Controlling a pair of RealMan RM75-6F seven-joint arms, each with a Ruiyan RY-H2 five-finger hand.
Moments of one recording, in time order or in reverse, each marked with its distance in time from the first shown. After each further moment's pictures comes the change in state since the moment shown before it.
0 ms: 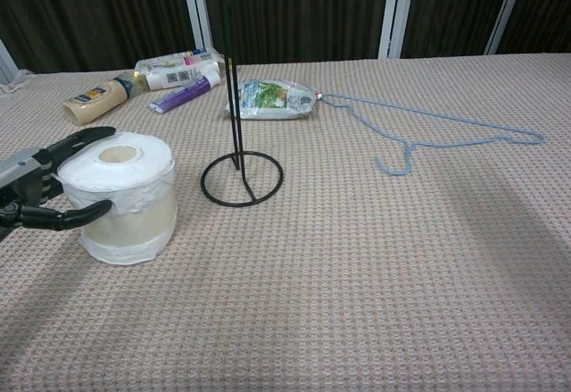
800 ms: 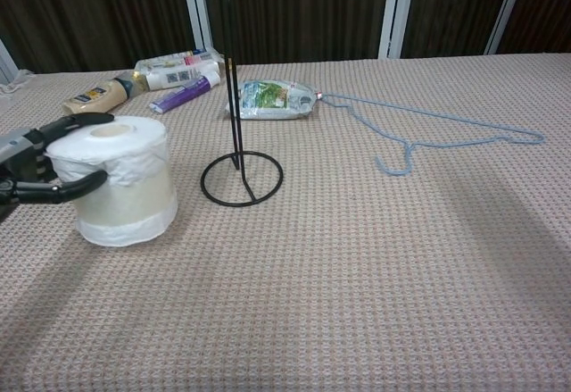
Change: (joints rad) left arm 0.012 -0.022 -0.058 -0.020 -0.061 0.081 0.011; right arm -0.002 0.001 -0.005 0.002 -0.013 0.003 0.001
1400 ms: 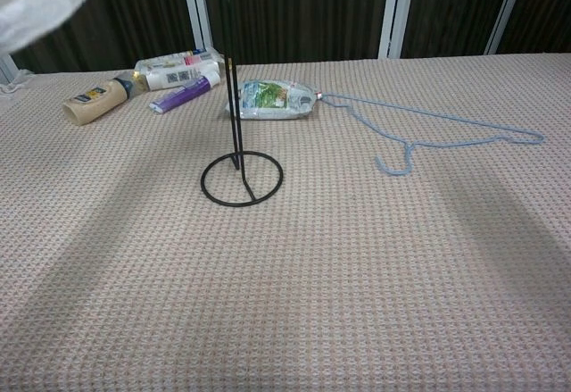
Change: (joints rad) left arm 0.070 0.197 -0.160 -0.403 0.083 0.375 -0.033; right arm -0.002 0.003 -0.006 0.000 -0.015 0.005 0.006
